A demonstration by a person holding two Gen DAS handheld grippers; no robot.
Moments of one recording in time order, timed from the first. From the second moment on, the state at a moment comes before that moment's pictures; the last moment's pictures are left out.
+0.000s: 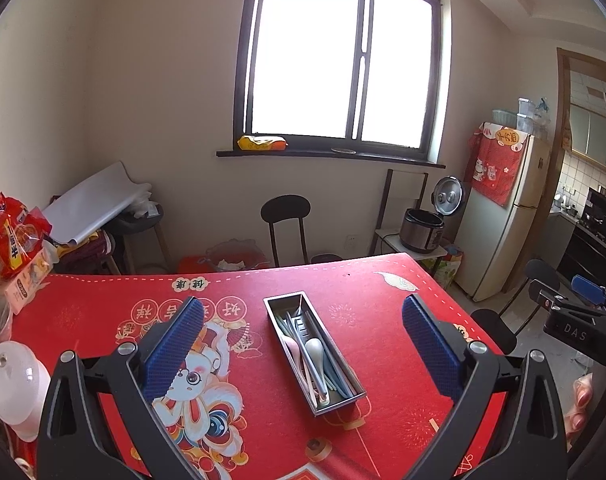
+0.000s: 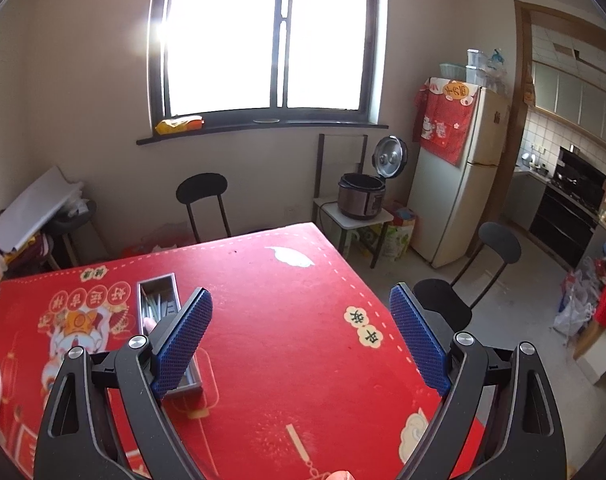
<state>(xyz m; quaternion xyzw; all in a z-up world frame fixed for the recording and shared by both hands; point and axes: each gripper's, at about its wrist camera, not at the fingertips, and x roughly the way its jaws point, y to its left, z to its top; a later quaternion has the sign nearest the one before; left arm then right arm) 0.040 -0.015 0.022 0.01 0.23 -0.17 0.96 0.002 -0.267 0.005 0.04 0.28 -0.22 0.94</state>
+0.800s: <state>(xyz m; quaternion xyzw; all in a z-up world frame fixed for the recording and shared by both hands) 0.046 -0.013 0.016 0.01 0.24 -0.16 0.96 0.006 -0.268 0.004 0.04 0.28 -0.21 0.94</state>
